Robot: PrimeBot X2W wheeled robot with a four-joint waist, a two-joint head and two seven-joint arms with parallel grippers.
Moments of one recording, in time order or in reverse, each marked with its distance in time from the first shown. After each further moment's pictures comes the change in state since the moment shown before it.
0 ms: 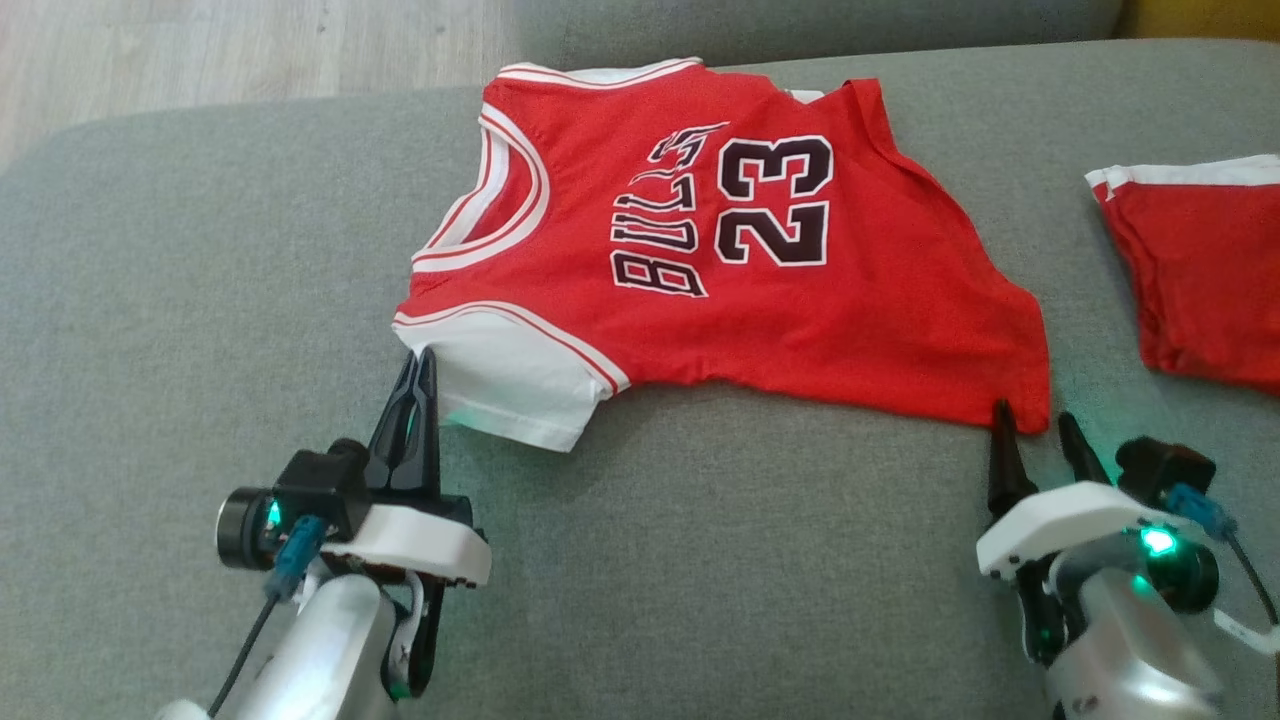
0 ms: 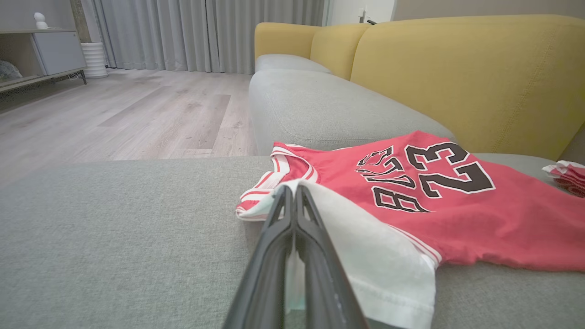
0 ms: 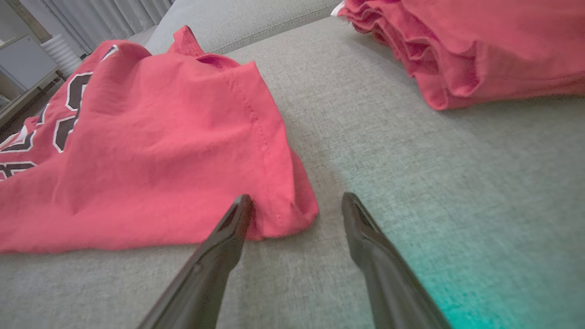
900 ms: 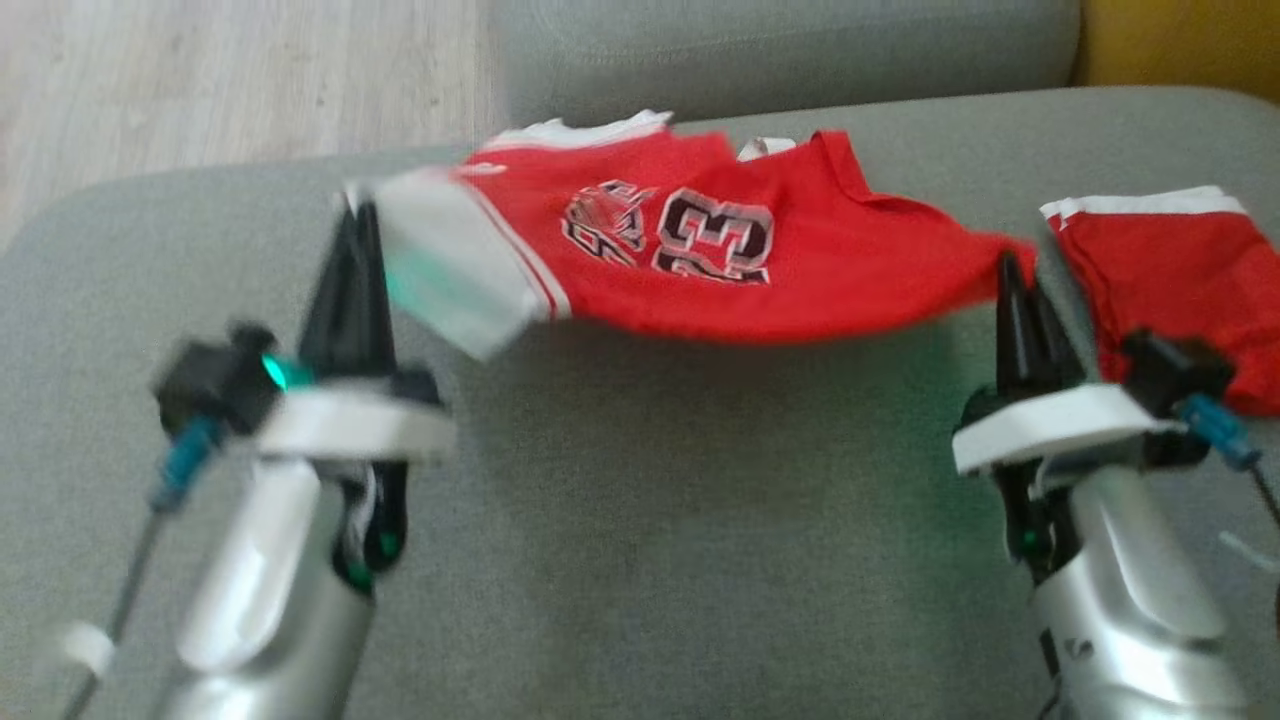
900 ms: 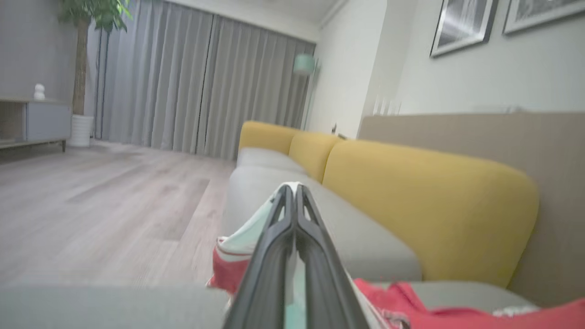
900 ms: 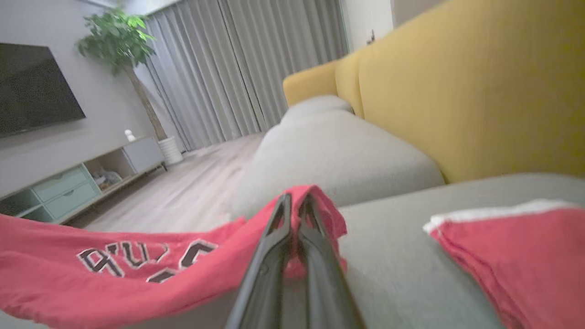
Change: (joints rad) left arm -0.089 0.006 0.084 -0.147 -0.088 -0.063 0.014; right arm -0.006 -0.006 0.147 -0.348 0.076 0.000 -0.002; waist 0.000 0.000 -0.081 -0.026
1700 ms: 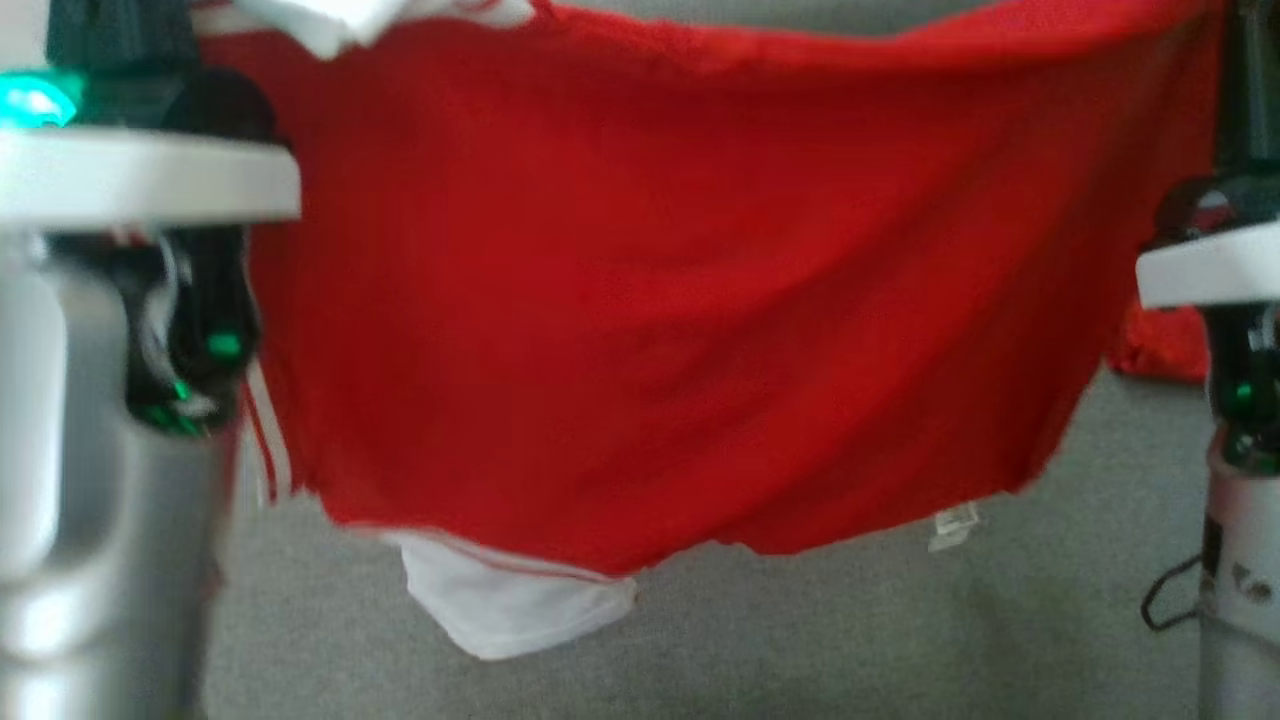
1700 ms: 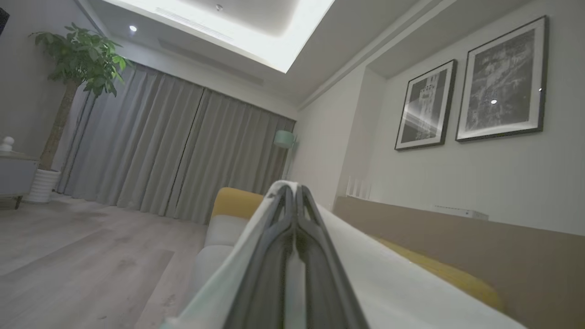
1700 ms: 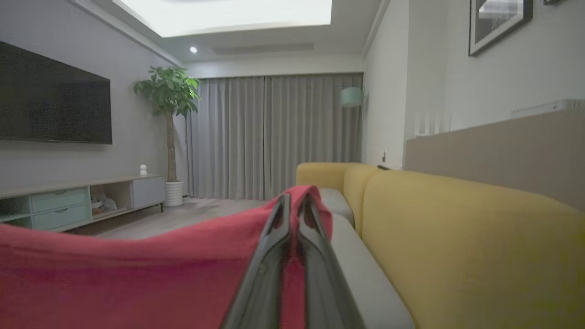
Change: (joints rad) left arm -0.292 0.074 0.138 -0.426 -0.160 0.087 0.347; right arm -0.079 -0.078 -0.100 -0.774 -0.108 0.000 0.458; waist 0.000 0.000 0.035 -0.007
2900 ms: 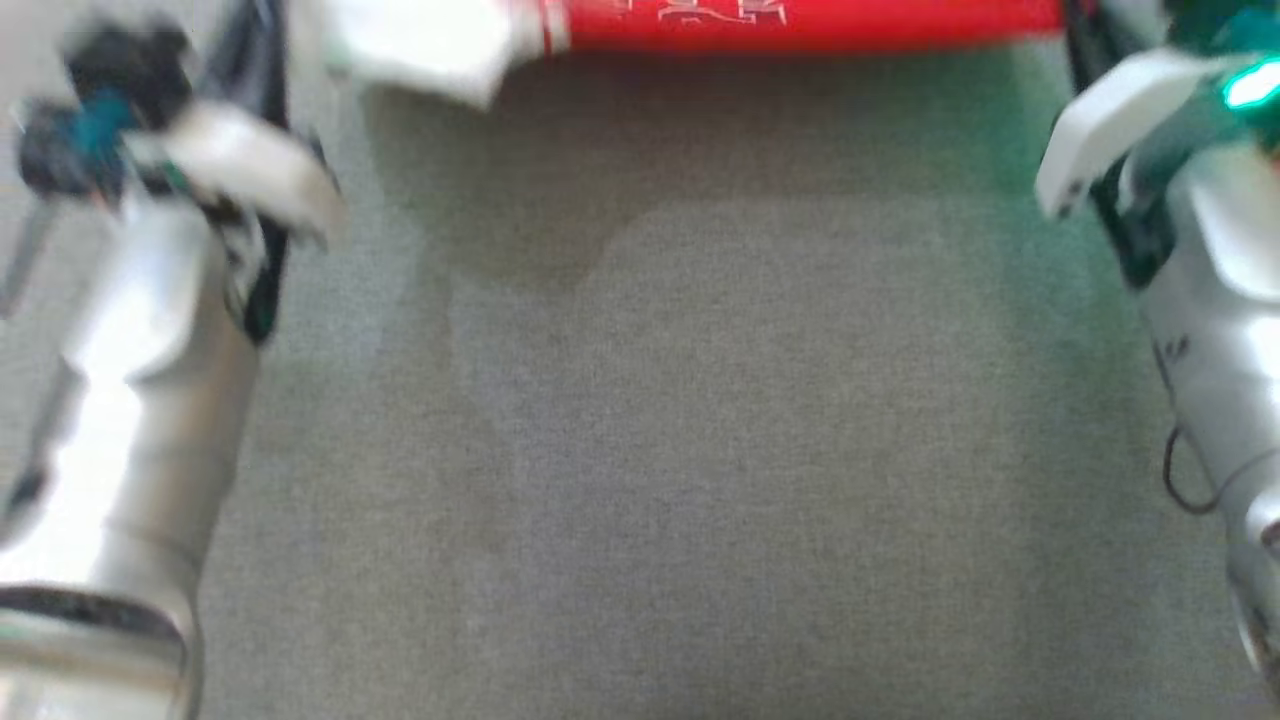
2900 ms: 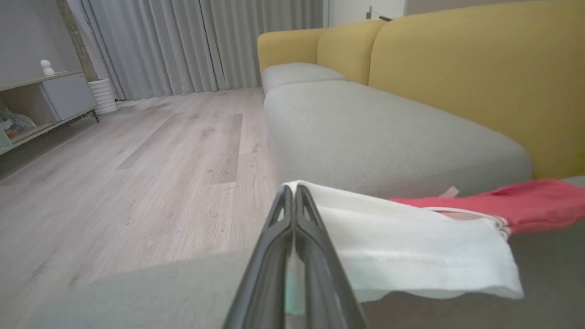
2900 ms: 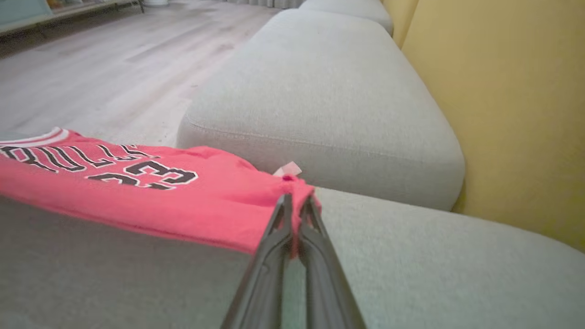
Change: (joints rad) left arm -0.359 -0.004 -0.239 1.132 0.206 -0.244 -0.347; right arm -0.606 -0.107 0.356 1.337 -0.011 0.000 -0.316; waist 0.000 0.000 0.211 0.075
